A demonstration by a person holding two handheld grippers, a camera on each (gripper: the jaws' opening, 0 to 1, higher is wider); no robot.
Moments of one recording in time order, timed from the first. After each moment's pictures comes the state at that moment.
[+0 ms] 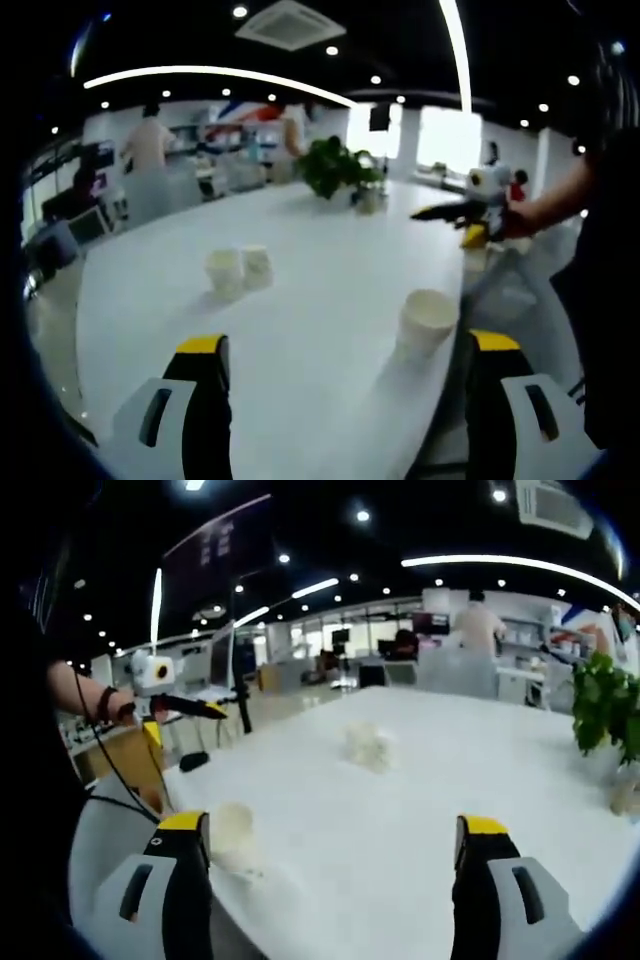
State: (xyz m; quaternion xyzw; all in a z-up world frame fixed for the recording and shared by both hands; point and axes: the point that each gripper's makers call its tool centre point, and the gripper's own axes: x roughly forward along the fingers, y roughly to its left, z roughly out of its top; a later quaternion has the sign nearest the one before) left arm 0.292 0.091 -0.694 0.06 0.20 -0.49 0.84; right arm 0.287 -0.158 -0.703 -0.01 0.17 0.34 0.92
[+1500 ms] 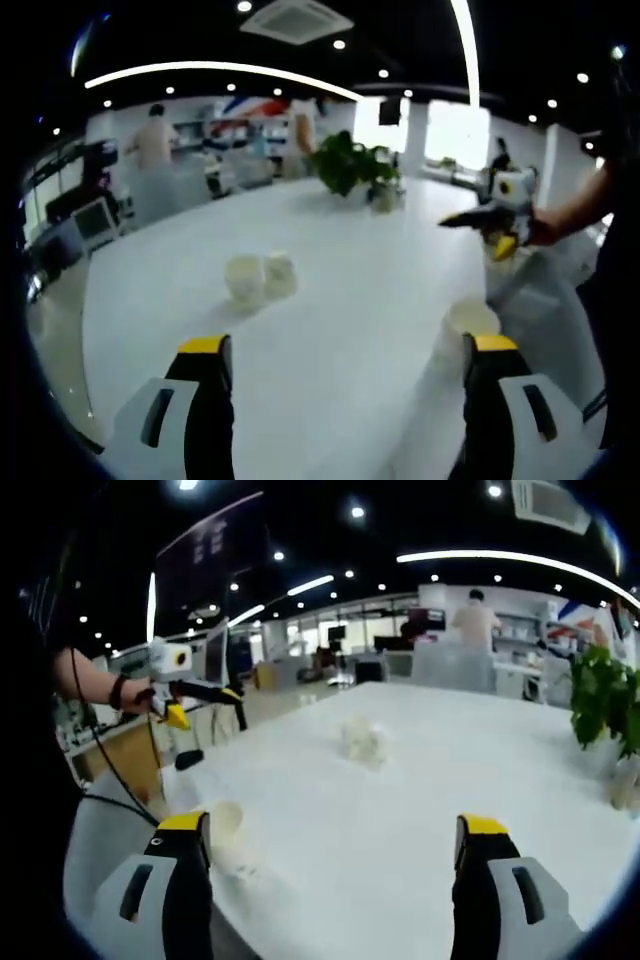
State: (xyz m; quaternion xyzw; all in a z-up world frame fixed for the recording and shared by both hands) left arm 0.350 0.087 -0.690 0.08 0.21 -0.48 0.85; right arm 0.292 -0.163 -0.710 -0.01 0.18 0.34 0.92
